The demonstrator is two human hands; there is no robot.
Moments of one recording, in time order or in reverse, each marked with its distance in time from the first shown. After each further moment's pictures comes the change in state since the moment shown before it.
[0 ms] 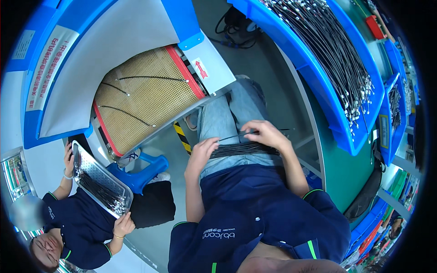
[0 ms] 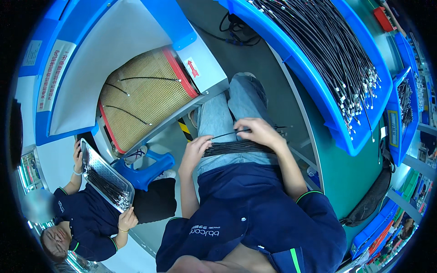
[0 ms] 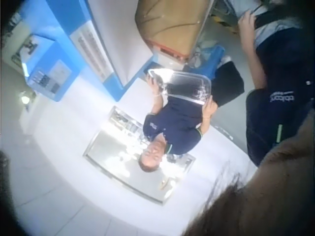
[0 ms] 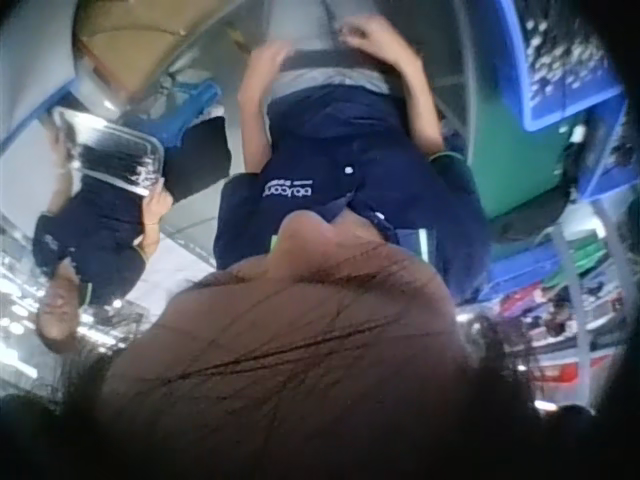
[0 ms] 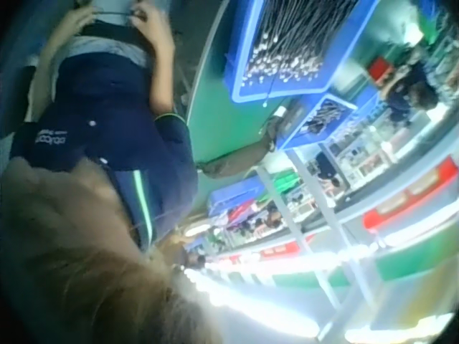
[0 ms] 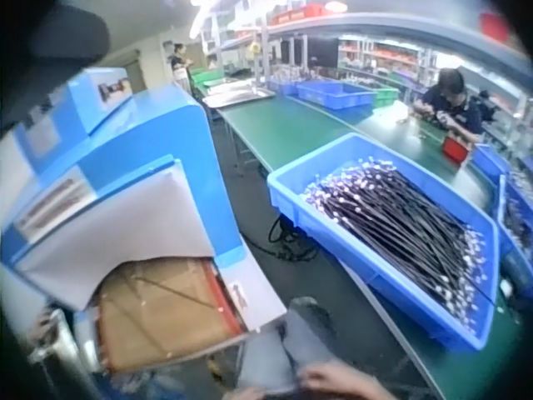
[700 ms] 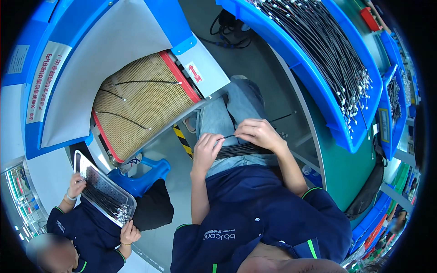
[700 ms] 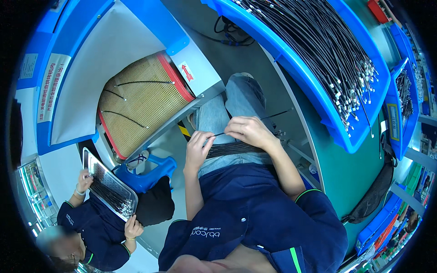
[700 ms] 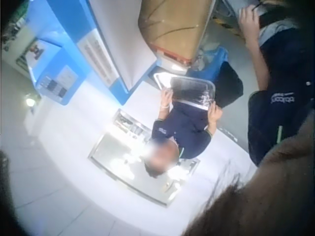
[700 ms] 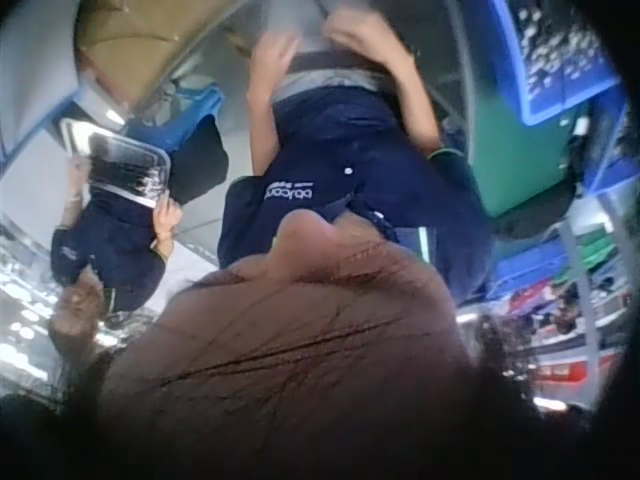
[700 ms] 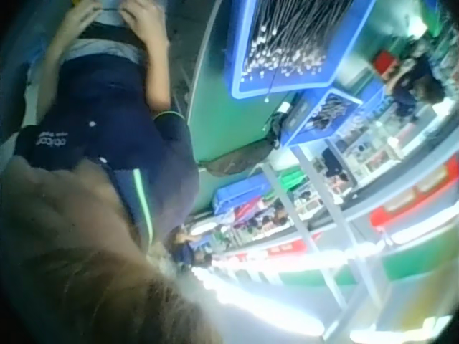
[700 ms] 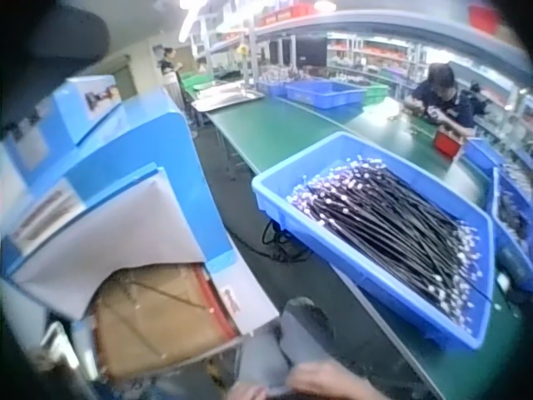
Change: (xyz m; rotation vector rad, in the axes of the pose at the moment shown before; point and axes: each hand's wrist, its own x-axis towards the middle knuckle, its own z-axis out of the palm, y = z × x) left_hand 0.025 0.035 0.008 0.198 0.265 0.342; right_hand 0.012 -0.019 -0.001 -0.190 0.203 -0.369
